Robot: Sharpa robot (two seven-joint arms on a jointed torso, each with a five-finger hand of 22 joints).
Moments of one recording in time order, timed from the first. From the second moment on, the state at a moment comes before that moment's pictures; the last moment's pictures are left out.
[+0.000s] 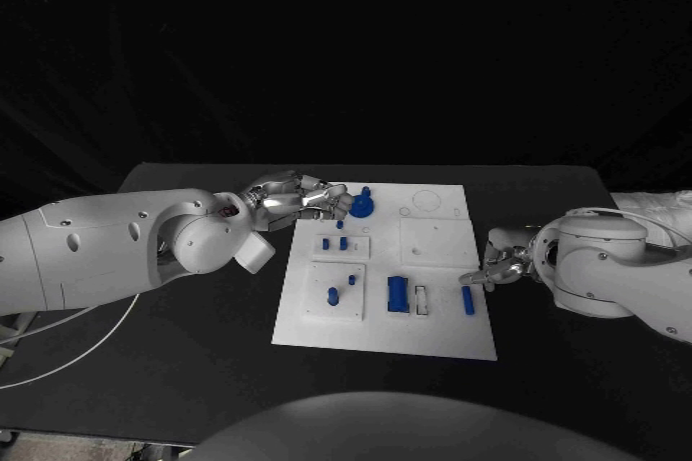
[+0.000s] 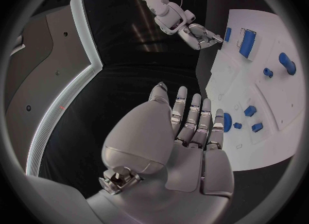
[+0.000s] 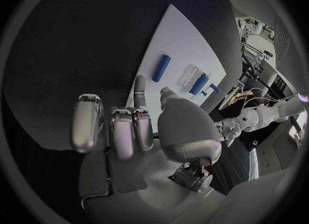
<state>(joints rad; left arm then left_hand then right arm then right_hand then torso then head) 1.26 -0.96 -0.23 1.59 -0.09 0.05 0.24 1.49 0.14 -0.26 0.27 0.37 0.82 0.19 0.34 0.21 0.44 0.22 0.73 0.14 0.21 0.21 0.88 0.21 0.14 0.21 0.29 0.18 0.22 1.29 -0.92 -0.24 1.71 -1.34 0.15 -0.65 0.98 0.03 0.00 0.29 0.13 1.19 0.01 0.25 0.65 1.47 -0.04 1.57 1.31 1.47 -0.09 1.57 1.31 0.08 1.44 0.02 1.28 1.31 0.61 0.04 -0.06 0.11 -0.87</state>
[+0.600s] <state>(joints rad) 1.26 -0.96 -0.23 1.58 -0.09 0.05 0.24 1.49 0.14 -0.25 0.28 0.37 0.82 0.19 0.34 0.21 0.44 0.22 0.73 0.14 0.21 0.21 0.88 0.21 0.14 0.21 0.29 0.18 0.22 1.26 -0.89 -0.24 1.68 -1.32 0.15 -0.65 1.02 0.04 0.00 0.23 0.22 1.17 0.02 0.21 0.66 1.47 -0.04 1.57 1.31 1.47 -0.09 1.57 1.31 0.08 1.43 0.02 1.25 1.31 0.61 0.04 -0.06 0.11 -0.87</state>
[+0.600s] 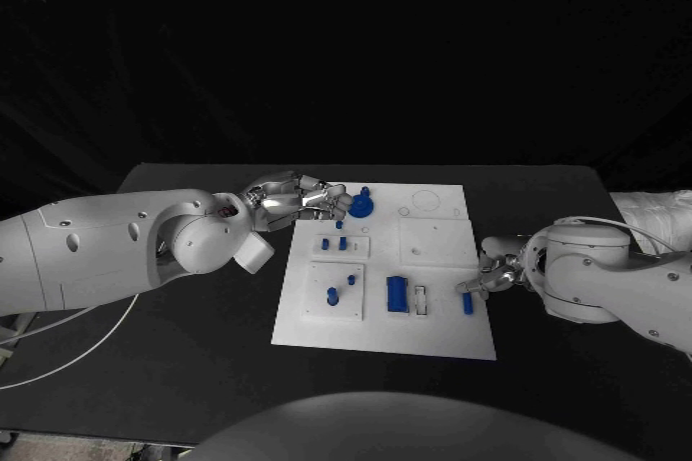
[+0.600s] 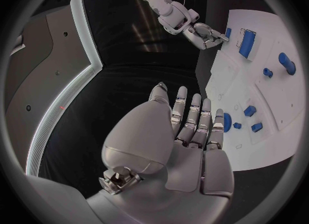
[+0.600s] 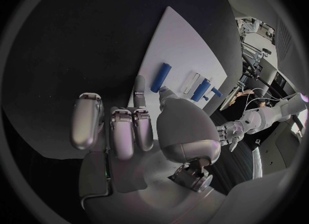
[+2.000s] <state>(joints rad) 1.26 -0.96 -0.23 1.58 -0.09 0.05 0.23 1.49 0.15 -0.25 0.28 0.37 0.82 0.19 0.34 0.21 0.44 0.22 0.73 0.14 0.21 0.21 0.88 0.21 0.14 0.21 0.29 0.18 0.22 1.24 -0.88 -0.23 1.64 -1.16 0.06 -0.64 1.13 -0.04 0.19 0.10 0.67 1.13 0.04 0.18 0.86 1.47 -0.04 1.57 1.31 1.47 -0.09 1.57 1.31 0.08 1.39 0.03 1.14 1.31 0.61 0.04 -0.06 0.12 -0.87</state>
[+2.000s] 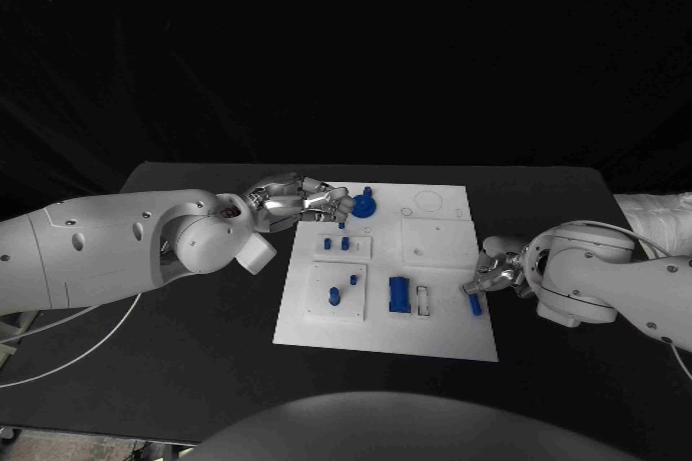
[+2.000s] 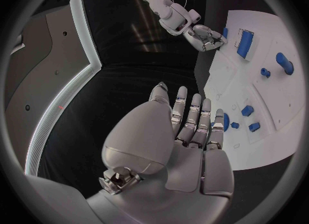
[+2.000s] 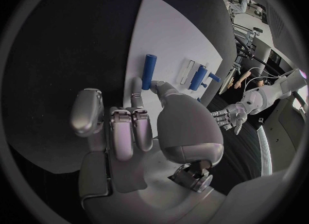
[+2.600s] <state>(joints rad) 1.25 -0.95 -0.23 1.58 -0.09 0.06 0.23 1.49 0.14 -0.25 0.28 0.37 0.82 0.19 0.34 0.21 0.44 0.22 0.73 0.14 0.21 0.21 0.88 0.21 0.14 0.21 0.29 0.18 0.22 1.27 -0.84 -0.24 1.64 -0.93 0.07 -0.65 1.11 -0.05 0.25 0.05 0.66 1.11 0.04 0.19 0.78 1.47 -0.04 1.57 1.31 1.47 -0.09 1.57 1.31 0.08 1.38 0.02 1.12 1.31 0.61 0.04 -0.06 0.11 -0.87</state>
